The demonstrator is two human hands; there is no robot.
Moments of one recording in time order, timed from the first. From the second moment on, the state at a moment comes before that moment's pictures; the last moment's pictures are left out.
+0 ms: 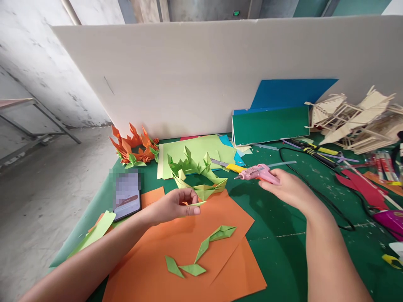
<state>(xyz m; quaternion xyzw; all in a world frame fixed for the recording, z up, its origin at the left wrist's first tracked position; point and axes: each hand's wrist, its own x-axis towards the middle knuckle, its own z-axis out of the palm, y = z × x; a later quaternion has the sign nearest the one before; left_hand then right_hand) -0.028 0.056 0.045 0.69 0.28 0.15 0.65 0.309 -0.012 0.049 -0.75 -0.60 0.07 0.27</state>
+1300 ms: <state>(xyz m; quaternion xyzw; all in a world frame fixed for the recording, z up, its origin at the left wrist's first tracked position) -0.017 0.052 0.047 0.55 0.41 0.22 0.70 0.254 0.002 0.040 -0.54 -0.75 -0.20 0.31</state>
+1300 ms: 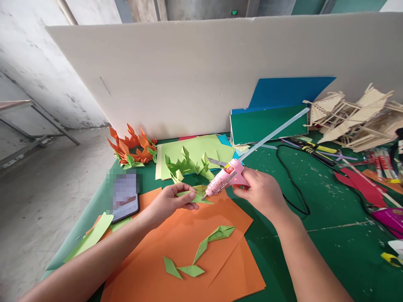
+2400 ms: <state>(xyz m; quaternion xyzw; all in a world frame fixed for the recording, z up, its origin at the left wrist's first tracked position) -0.020 0.055 0.052 0.57 0.42 0.23 0.67 0.255 -0.002 0.044 -0.56 -0.73 -0.19 0.33</state>
